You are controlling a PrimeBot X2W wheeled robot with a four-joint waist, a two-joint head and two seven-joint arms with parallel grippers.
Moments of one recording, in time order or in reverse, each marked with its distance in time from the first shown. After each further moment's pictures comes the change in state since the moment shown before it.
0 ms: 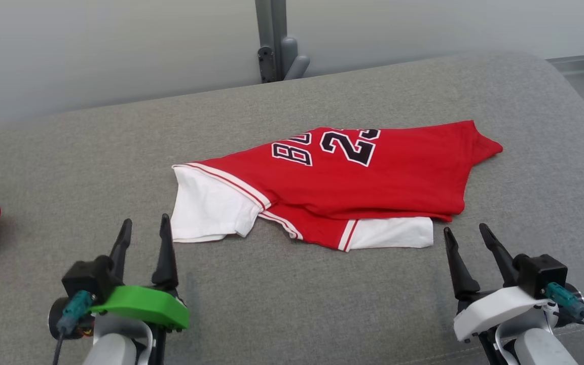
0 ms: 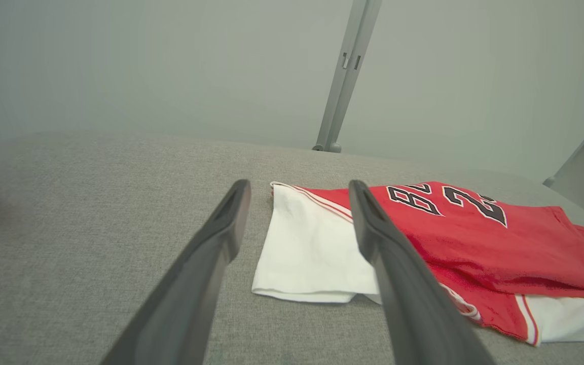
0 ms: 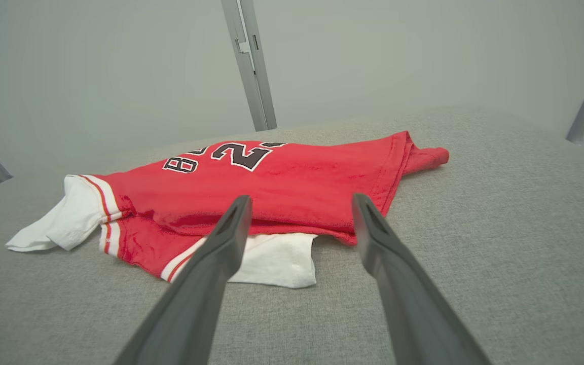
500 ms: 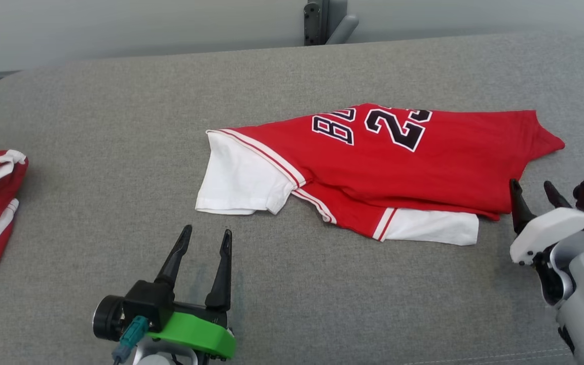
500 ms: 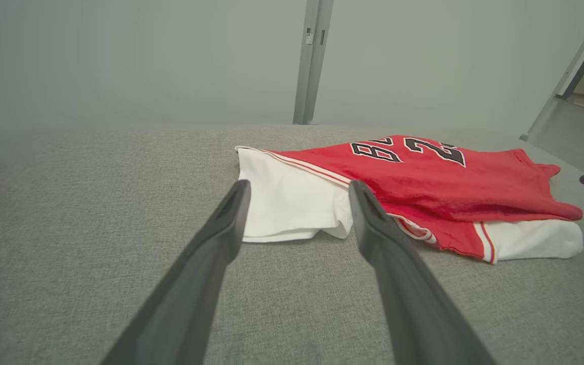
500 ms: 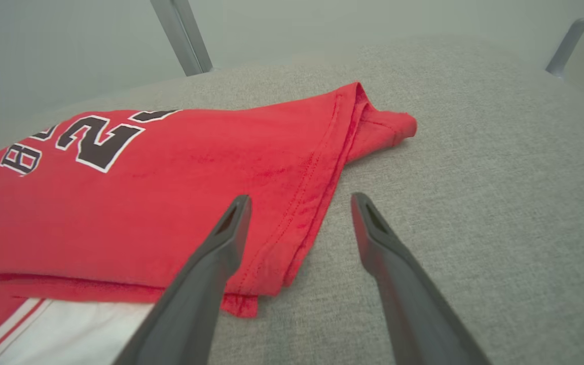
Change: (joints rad) left arm 0.153 -0.125 -0.022 -0.205 0.290 -0.089 0.000; right arm -0.382 -0.192 0.012 0.525 0.227 0.000 0.047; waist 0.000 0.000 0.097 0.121
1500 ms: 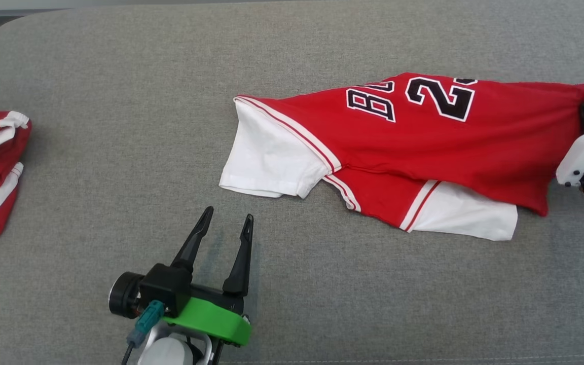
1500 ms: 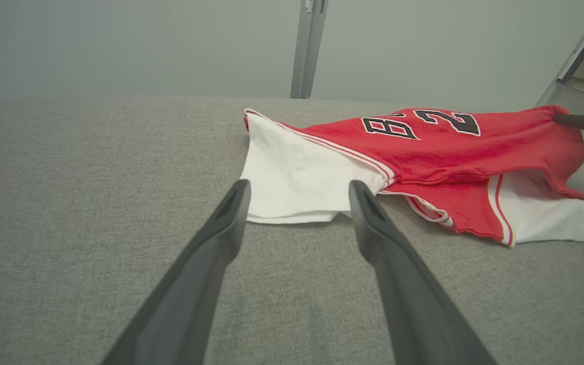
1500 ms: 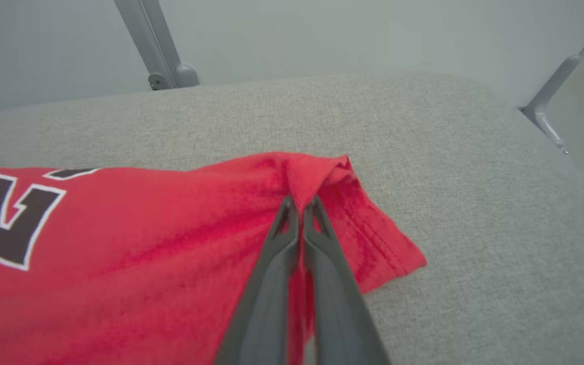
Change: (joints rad) left arm -0.058 -0.008 -0.062 -0.007 0.008 -0.019 0.000; right arm -0.401 -0.118 0.091 0.330 -0.003 0.000 0.021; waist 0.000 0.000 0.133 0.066
